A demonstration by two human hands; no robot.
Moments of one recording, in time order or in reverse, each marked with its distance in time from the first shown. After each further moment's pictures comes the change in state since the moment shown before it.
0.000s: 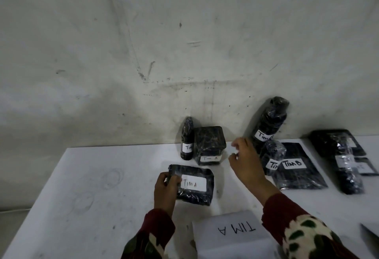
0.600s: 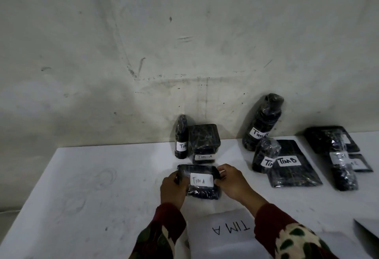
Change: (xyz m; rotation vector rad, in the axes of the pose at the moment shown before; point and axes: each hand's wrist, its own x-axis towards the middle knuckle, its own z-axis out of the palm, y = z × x) left_hand 0.007 -0.015 0.026 0.472 -0.075 0.128; right_hand -0.025 0.023 0.031 0.139 -0.441 0.305
